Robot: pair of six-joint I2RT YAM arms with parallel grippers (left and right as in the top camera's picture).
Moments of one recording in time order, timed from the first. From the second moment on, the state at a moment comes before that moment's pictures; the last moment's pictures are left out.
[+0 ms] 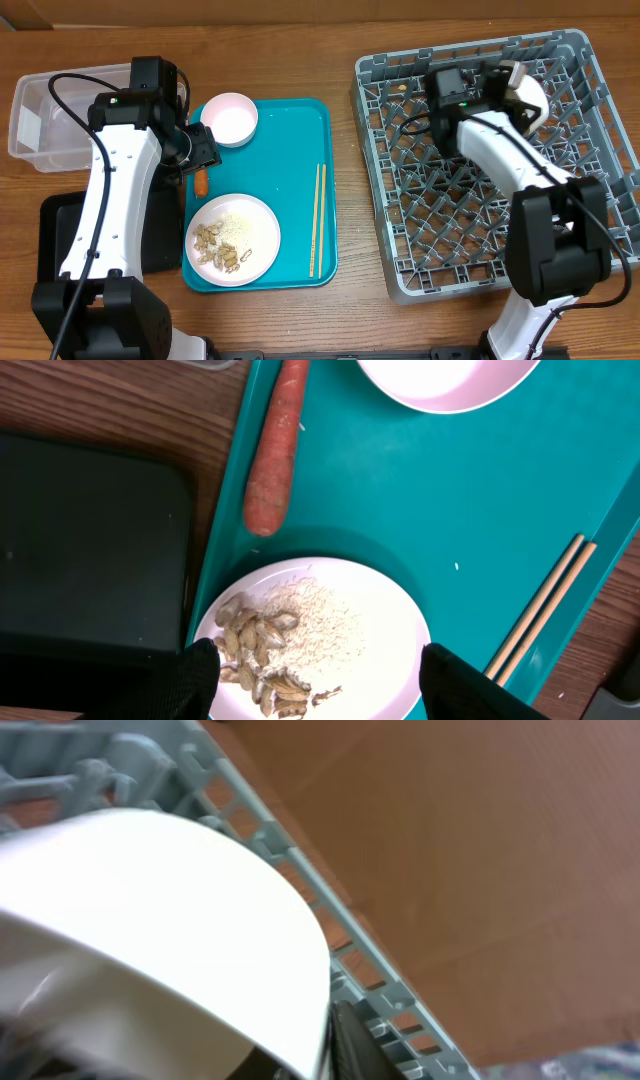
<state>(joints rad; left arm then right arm) 0.03 1.67 1.51 -1.23 0.03 -0.34 0.22 1.95 1.37 -0.70 1.32 0.44</state>
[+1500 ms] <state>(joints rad) -0.17 1.94 1.51 -0.78 -0.03 -0.25 0.41 1.53 1.41 -0.96 -0.23 0.27</state>
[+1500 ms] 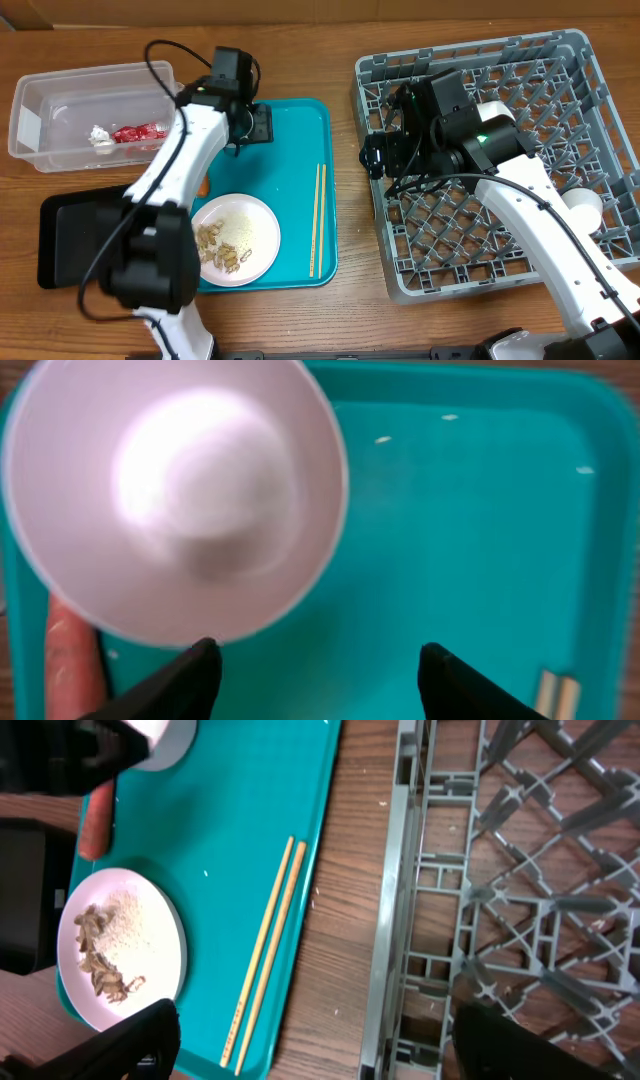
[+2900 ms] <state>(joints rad) -0.40 2.05 1.64 -1.23 0.28 -0.22 0.41 1.53 1.41 -0.98 -0.22 0.27</state>
